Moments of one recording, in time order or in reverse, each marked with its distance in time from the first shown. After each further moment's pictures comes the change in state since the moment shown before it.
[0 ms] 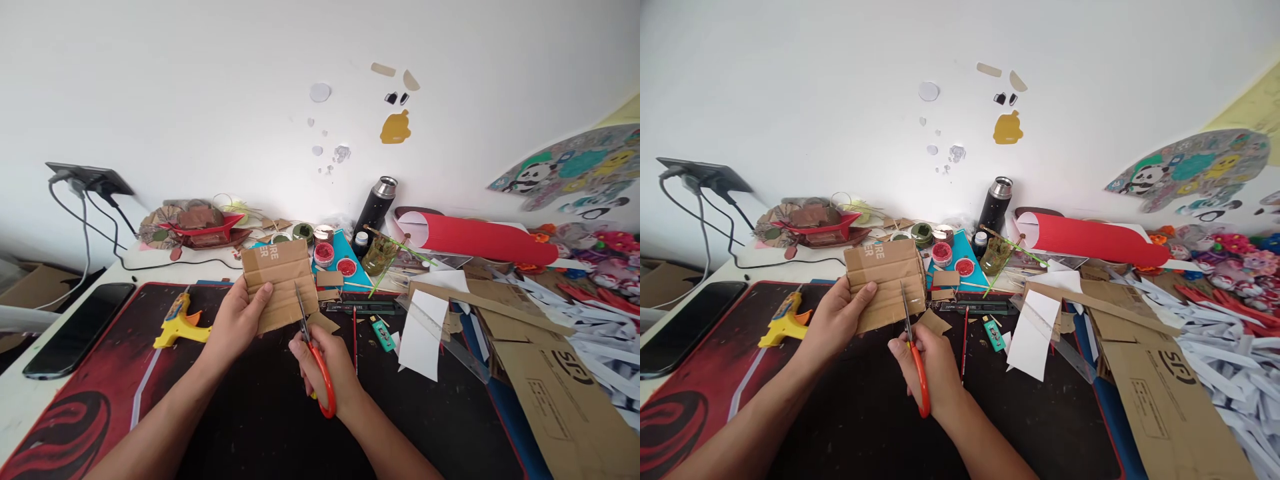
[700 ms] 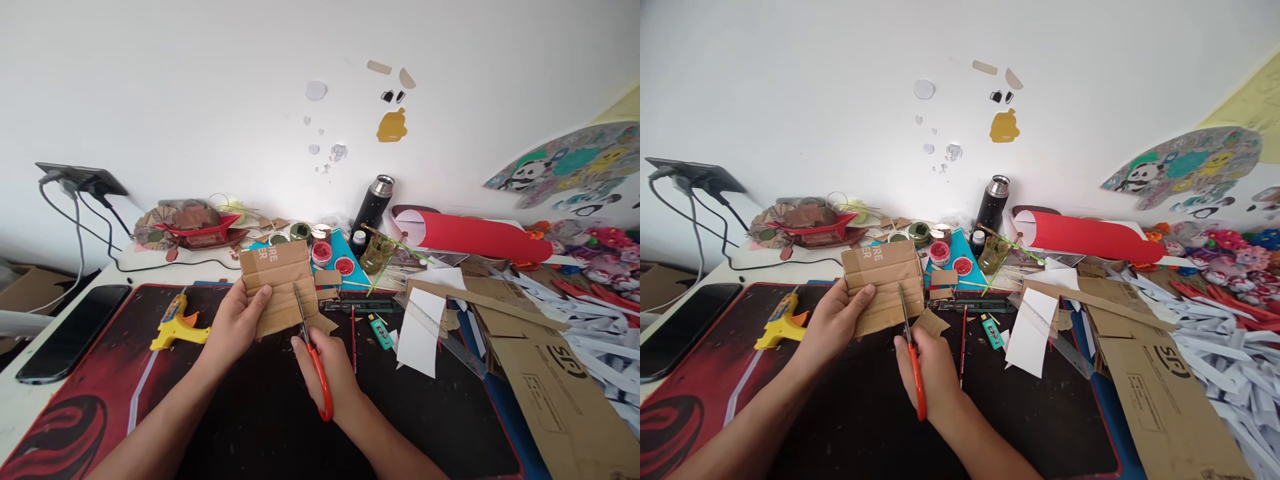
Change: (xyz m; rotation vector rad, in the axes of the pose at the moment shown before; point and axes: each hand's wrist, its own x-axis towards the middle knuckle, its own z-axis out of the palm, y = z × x) left_hand -0.005 0.001 0.004 -0.096 -0.014 -0.047; right_hand -0.001 -0.003 0.003 -0.258 0.137 -0.128
